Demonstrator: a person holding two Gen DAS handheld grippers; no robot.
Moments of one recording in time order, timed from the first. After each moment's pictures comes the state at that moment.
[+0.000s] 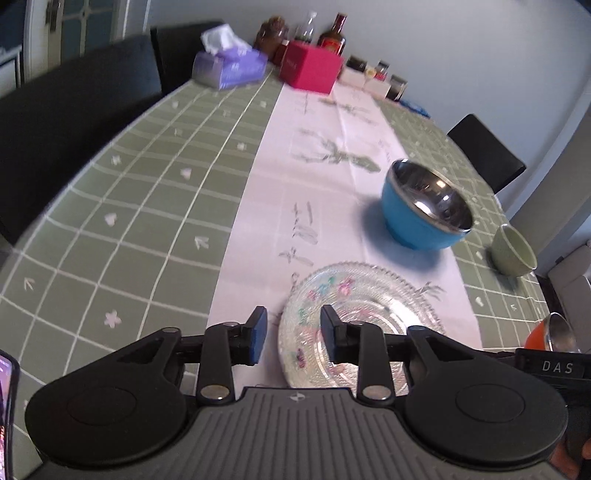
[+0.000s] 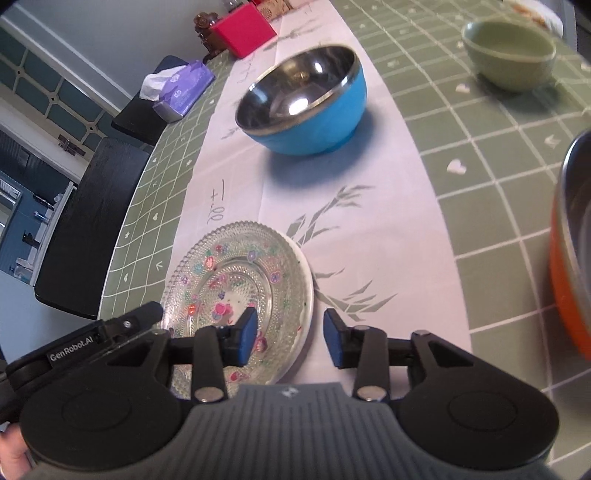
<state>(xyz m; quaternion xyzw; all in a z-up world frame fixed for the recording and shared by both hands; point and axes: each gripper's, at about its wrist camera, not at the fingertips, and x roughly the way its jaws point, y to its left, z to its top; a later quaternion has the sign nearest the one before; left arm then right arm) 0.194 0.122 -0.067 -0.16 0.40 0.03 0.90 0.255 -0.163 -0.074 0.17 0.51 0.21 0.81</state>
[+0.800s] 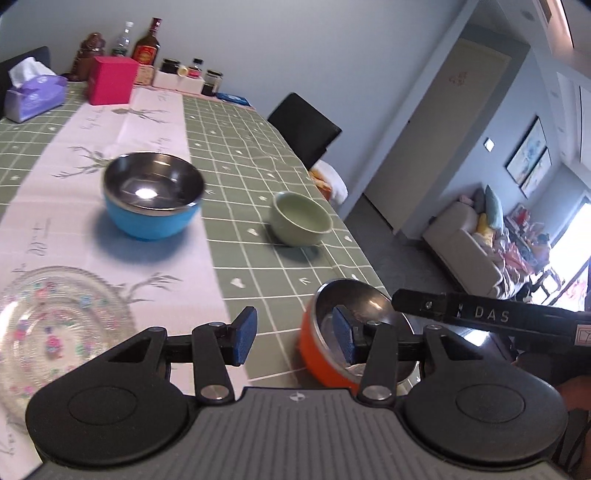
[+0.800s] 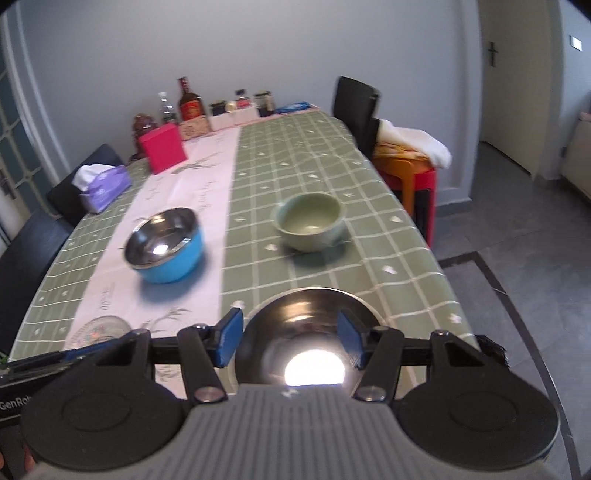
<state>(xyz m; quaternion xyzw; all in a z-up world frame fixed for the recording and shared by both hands) 0.207 -0.059 -0.039 -0.15 0.36 -0.20 0.90 0.217 -0.320 0.000 0.08 0.39 0.04 0.91</state>
